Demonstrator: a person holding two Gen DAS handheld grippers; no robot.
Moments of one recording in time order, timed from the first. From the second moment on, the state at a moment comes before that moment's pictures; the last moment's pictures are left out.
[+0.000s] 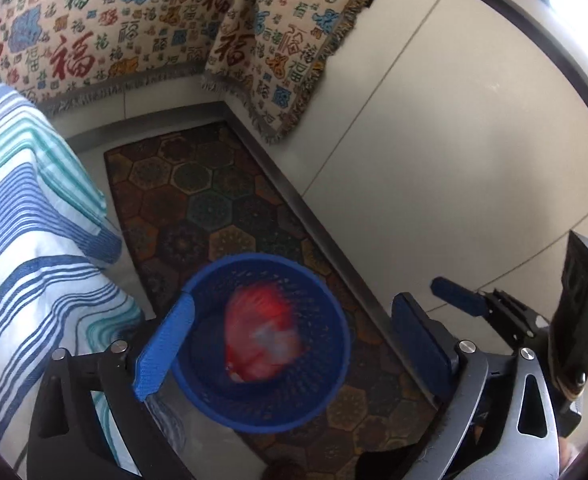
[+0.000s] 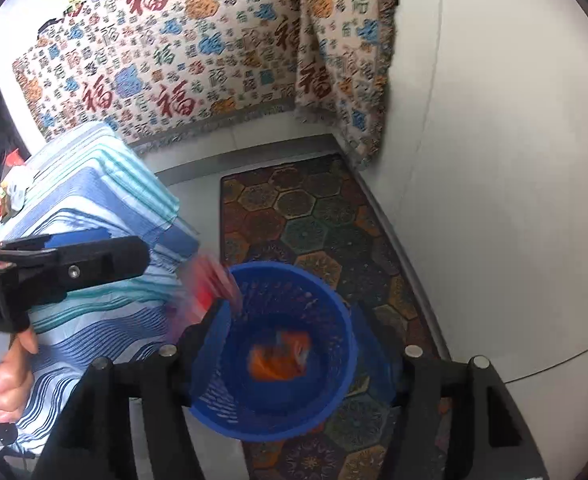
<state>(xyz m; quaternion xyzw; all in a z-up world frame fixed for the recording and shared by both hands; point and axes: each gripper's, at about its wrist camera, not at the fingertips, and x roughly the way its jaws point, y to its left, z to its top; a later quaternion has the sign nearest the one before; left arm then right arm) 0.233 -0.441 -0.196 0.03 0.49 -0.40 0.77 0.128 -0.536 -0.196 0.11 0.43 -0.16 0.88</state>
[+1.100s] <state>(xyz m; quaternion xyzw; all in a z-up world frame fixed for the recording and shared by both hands) 0.183 0.014 -0.120 -0.06 0.39 -0.04 0.92 0.205 -0.196 -0.133 -0.06 0.33 0.10 0.94</state>
